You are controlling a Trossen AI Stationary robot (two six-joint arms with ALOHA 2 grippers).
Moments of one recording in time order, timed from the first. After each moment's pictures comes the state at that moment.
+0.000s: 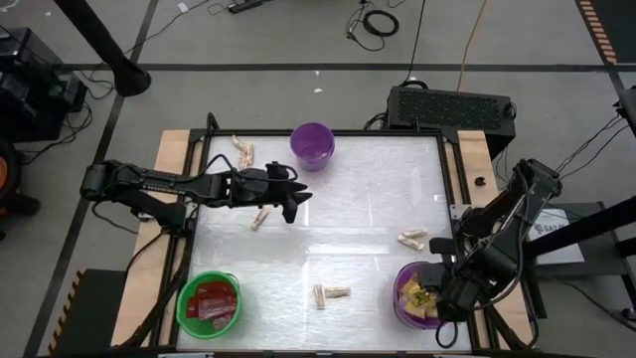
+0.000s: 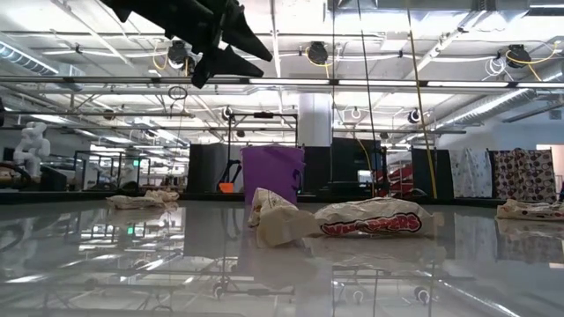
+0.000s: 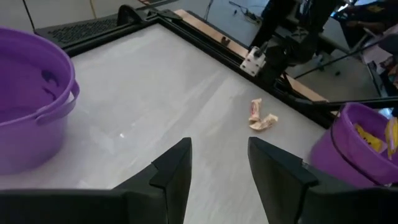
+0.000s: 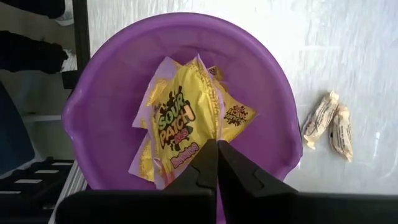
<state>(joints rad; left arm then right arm) 0.02 1.29 0.85 0.04 -0.21 -0.52 0.88 1.40 1.35 -1.32 0.13 0.92</state>
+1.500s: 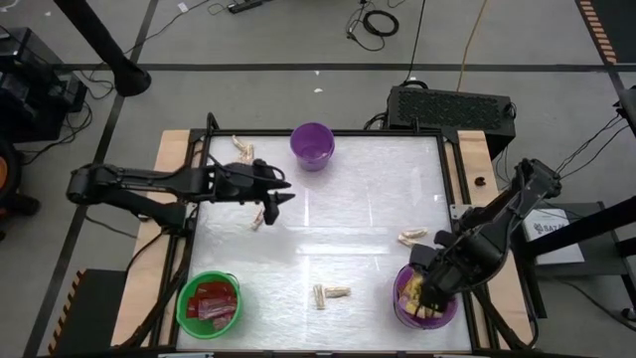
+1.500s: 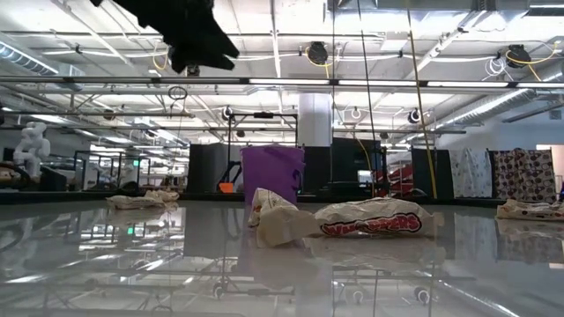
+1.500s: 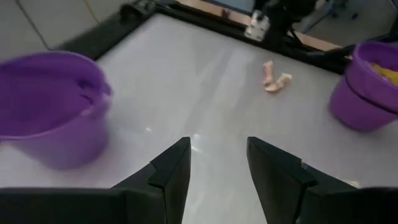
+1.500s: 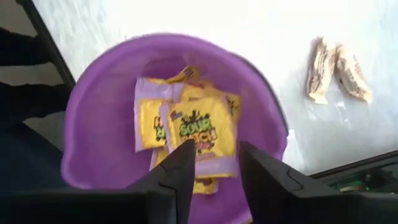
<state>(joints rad) 0.05 1.13 0.85 -0.22 -0.16 -0.28 0.75 1.40 1.35 -1.36 0.02 1.18</state>
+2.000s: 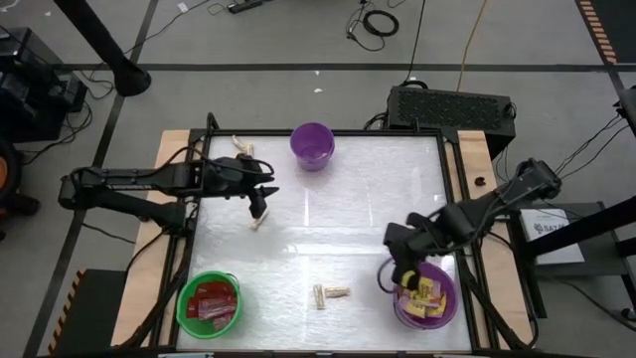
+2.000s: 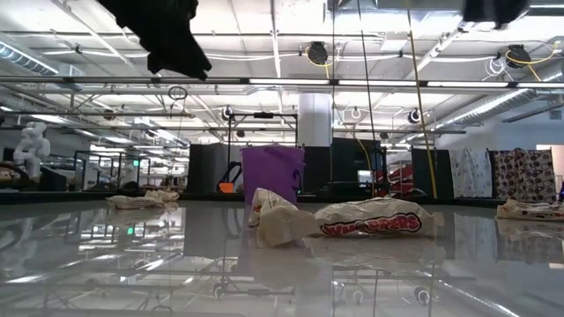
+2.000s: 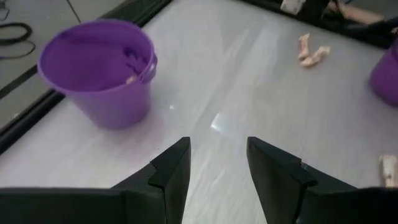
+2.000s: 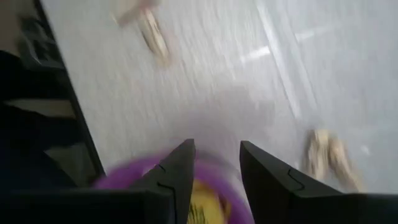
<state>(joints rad) 0.10 1.01 0.85 -0.45 -0.20 -0.27 0.47 1.40 1.35 -1.18 0.03 0.87</state>
